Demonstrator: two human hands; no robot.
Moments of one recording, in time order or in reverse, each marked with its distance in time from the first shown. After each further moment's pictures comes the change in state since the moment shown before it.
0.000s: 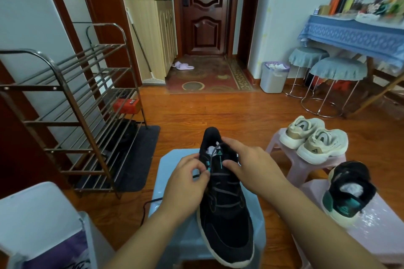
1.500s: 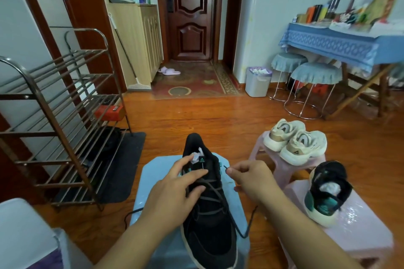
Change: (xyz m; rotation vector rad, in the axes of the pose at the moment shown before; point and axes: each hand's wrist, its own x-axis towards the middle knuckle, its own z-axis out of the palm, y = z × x) left_hand -0.003 0.005 -0.002 0.437 -0.126 0.291; right_hand -0.022 0.019 -0.004 0.681 0.036 0.646
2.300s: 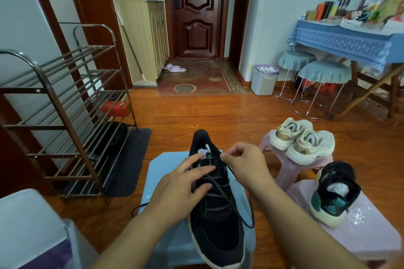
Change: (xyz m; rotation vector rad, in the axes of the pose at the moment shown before) left_hand 0.003 -0.010 -0.001 -0.057 -0.034 0.035; right_hand 0.015 -0.019 0.025 -0.044 0.082 -0.232
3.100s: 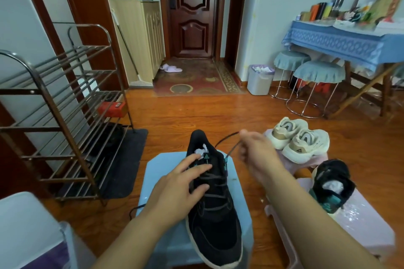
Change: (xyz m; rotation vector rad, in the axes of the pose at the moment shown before) left_hand -0.002 0.004 -0.002 -0.034 -0.006 -0.036; right_hand 0.027 0.004 -0.026 0.629 0.018 0.212
